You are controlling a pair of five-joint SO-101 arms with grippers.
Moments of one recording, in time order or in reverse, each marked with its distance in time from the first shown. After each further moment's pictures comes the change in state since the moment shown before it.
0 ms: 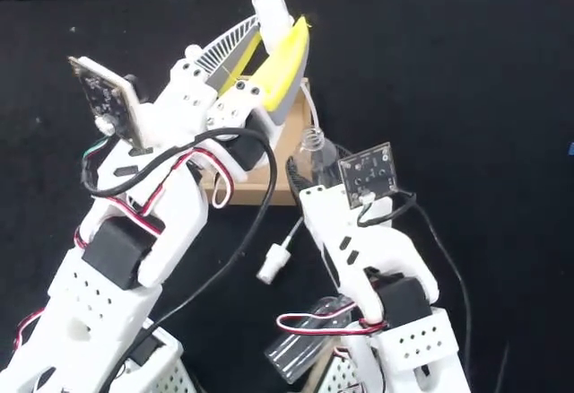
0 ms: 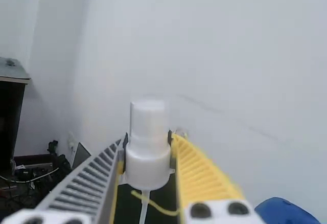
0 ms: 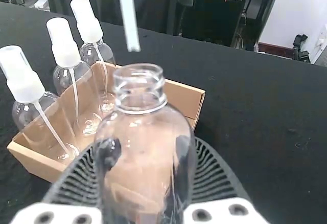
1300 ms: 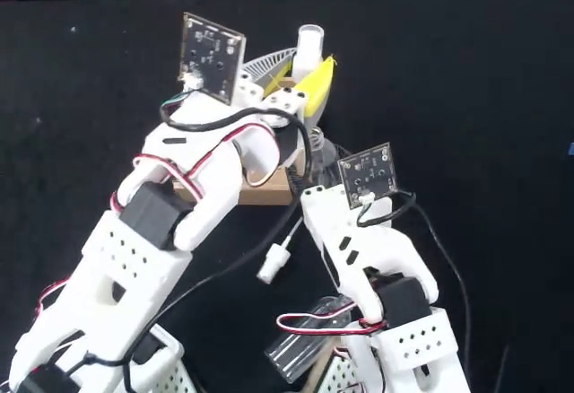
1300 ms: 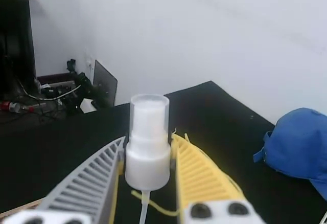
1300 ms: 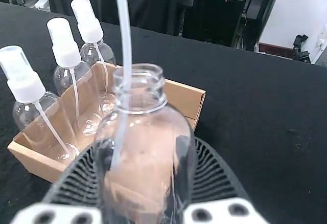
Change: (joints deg) left arm 1.9 12.5 -7.2 16.4 -5.1; right arm -0.1 0.0 0.0 0.0 0.0
